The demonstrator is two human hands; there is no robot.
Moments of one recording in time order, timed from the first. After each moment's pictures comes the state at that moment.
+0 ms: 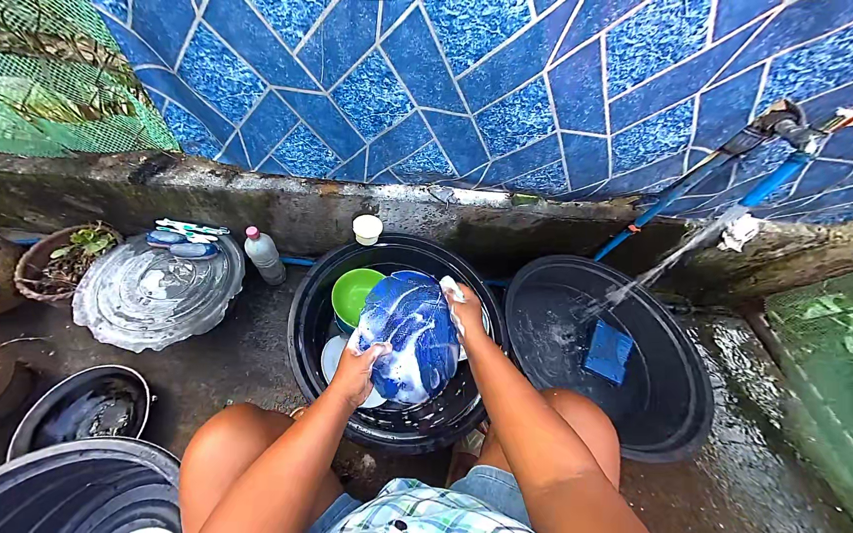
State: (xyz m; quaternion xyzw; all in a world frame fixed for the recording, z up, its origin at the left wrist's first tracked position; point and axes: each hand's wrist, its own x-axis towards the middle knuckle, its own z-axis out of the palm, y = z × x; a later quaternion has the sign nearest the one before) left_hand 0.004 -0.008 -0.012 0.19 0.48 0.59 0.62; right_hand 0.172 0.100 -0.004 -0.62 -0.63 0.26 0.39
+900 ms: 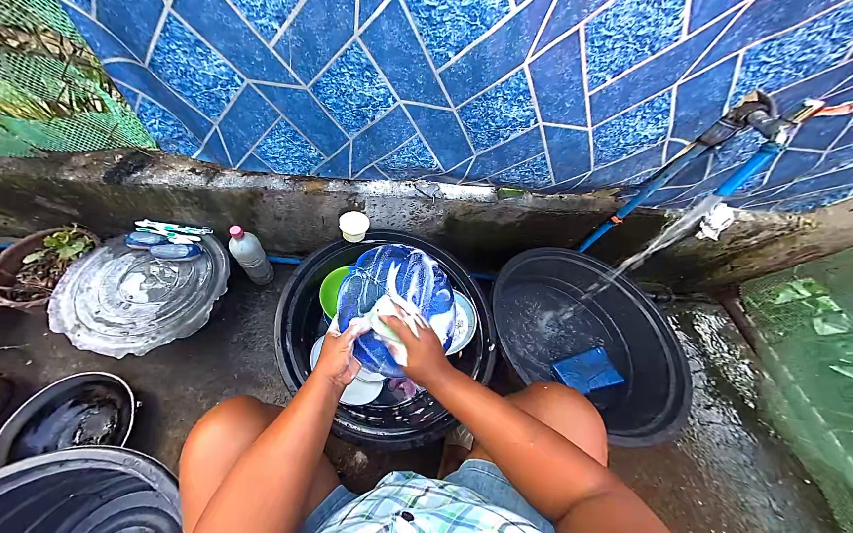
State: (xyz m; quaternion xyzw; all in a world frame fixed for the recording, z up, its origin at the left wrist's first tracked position) left_hand 0.002 0.015 -0.008 0.13 0.42 0.65 0.62; right_hand 0.156 0.048 -0.028 -0.38 -0.84 0.12 0.37
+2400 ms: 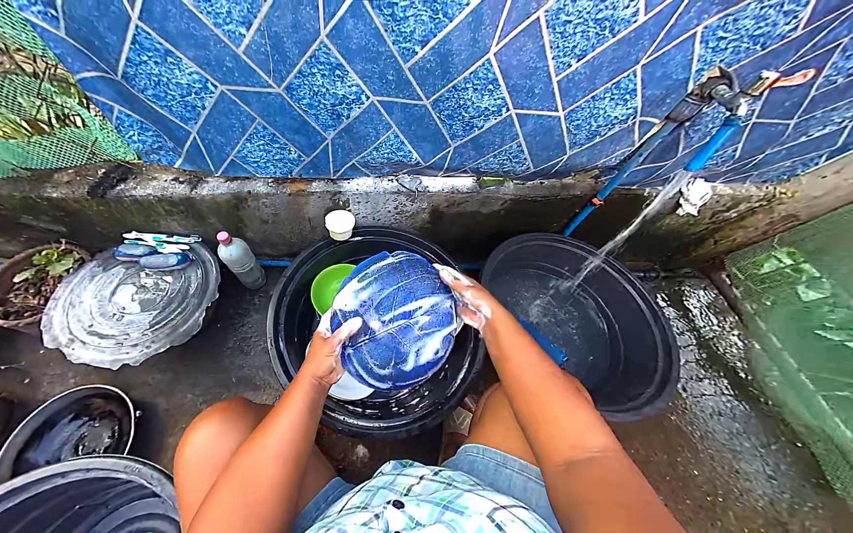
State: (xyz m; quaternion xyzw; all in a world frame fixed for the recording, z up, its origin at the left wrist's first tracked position) left_hand 0.001 0.002 0.000 0.24 0.44 0.62 0.61; right_hand 0.245 0.117 0.010 -0.53 -0.44 0.63 0.36
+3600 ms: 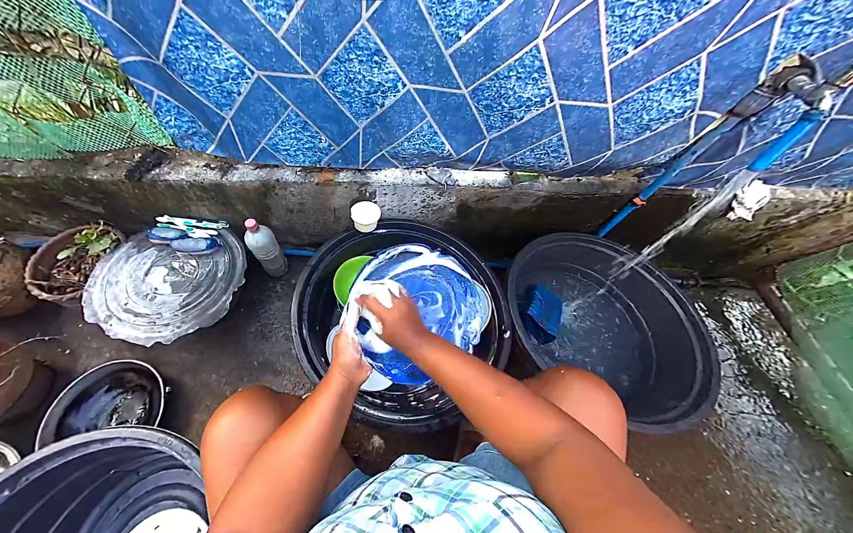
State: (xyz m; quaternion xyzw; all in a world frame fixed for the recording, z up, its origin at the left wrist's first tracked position) left_hand 0.002 -0.001 -0.010 0.12 0.45 0.66 0.59; right_hand 0.097 0.068 -0.018 -0.32 -0.86 0.13 0.37
